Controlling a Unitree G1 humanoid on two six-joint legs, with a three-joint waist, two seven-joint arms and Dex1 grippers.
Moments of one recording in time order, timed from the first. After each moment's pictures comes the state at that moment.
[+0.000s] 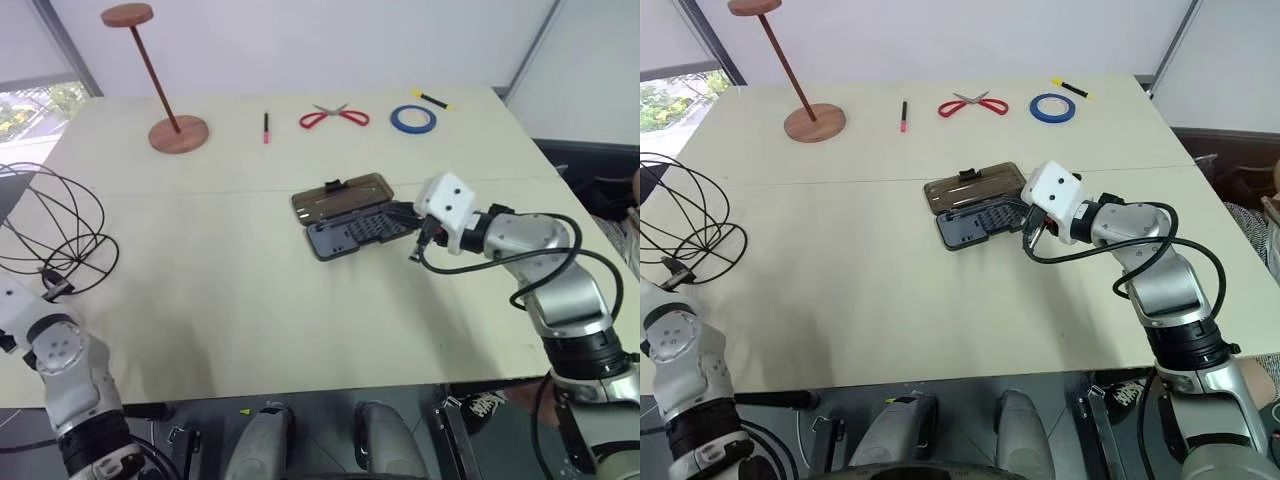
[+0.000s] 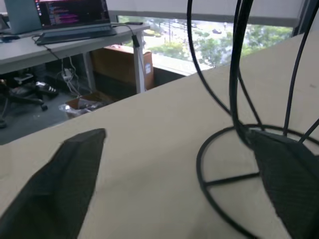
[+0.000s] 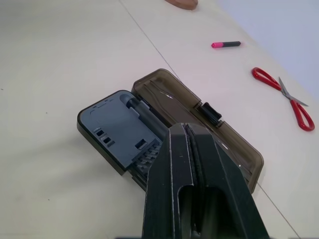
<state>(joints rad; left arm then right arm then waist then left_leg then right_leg) -0.10 0.23 0.66 -0.05 -0.19 0.19 0.39 -0.52 -0.68 0.09 -0.21 0.13 0.39 0.80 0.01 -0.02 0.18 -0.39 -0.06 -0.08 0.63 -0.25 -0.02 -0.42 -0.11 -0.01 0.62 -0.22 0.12</state>
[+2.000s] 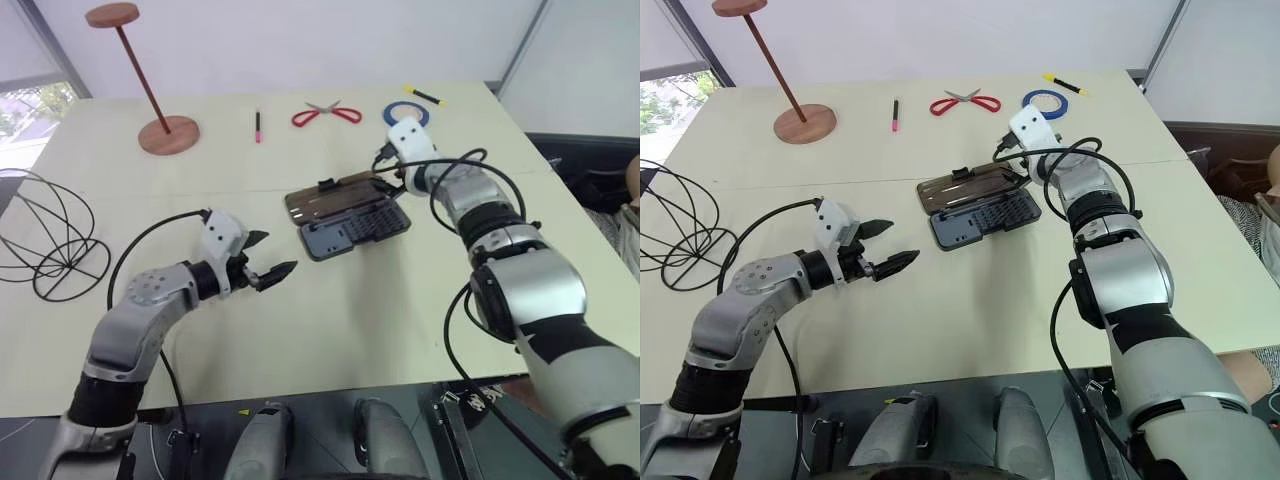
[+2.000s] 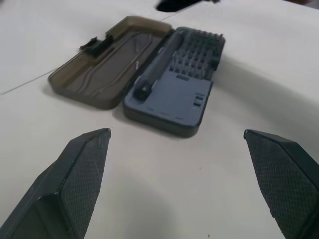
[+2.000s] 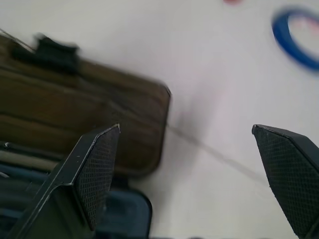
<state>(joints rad) -0.24 0.52 0.01 -0.32 -0.43 0.60 -0.64 -1.31 -0.35 0.10 1.34 -0.10 0.21 0.43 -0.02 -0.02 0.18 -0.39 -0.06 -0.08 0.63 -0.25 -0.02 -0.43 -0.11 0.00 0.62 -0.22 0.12</state>
